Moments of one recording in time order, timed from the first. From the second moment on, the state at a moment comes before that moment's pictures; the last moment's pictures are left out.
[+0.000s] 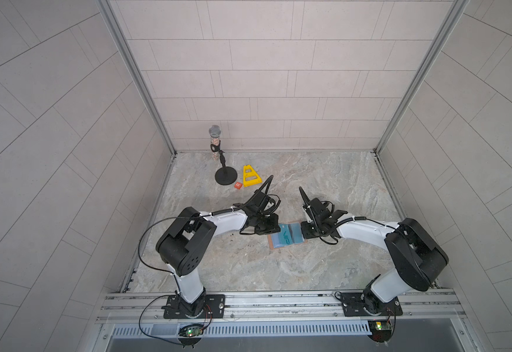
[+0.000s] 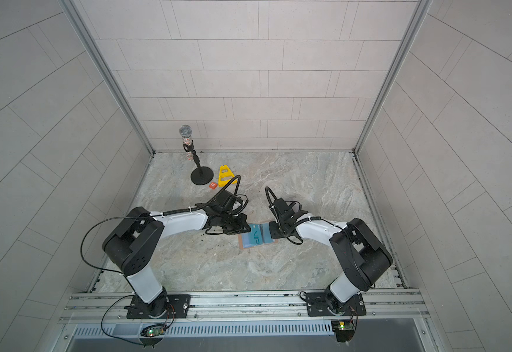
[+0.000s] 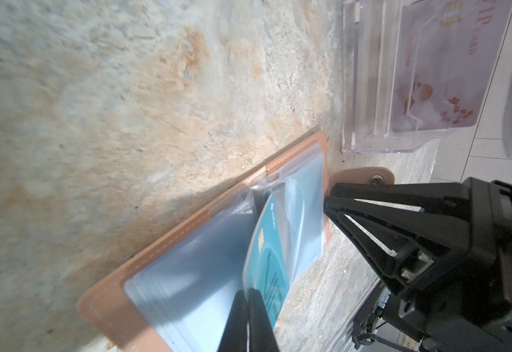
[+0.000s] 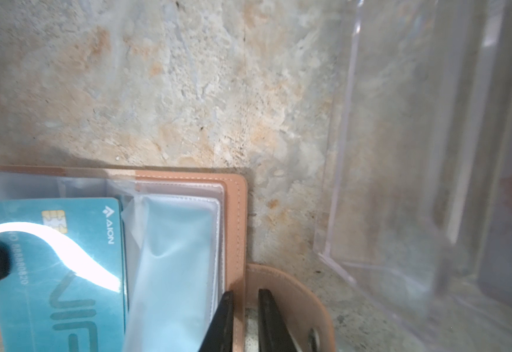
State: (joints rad) left arm -0.64 1.75 0.94 -0.23 0.49 -0.67; right arm 0.58 1.57 0.78 -0.36 -0.01 0.44
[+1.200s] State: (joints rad) left arm -0.66 1.82 0.90 -0.05 0.49 -0.78; right arm 0.58 1.57 0.79 -0.36 -0.02 0.43
